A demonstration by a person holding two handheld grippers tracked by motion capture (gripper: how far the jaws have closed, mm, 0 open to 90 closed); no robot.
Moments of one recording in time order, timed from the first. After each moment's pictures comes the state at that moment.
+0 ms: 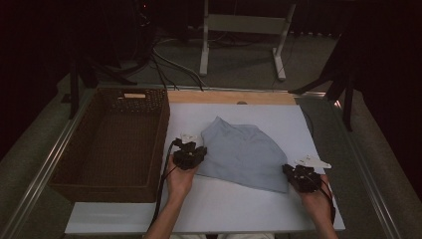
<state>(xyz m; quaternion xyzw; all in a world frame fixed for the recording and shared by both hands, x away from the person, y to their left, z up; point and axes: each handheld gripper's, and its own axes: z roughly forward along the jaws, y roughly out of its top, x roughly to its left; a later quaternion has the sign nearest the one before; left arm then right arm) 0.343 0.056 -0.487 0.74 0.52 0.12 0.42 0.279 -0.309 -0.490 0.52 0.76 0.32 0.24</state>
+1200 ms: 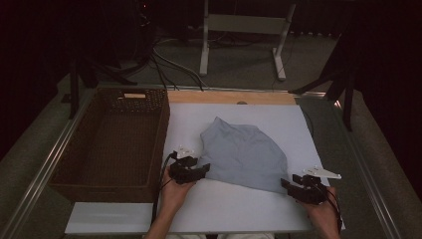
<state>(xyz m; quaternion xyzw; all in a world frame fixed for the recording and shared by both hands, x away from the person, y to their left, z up) 0.317 0.068 -0.515 0.76 0.49 0.08 0.42 0.251 -0.324 -0.501 0.55 0.74 0.34 0.18</state>
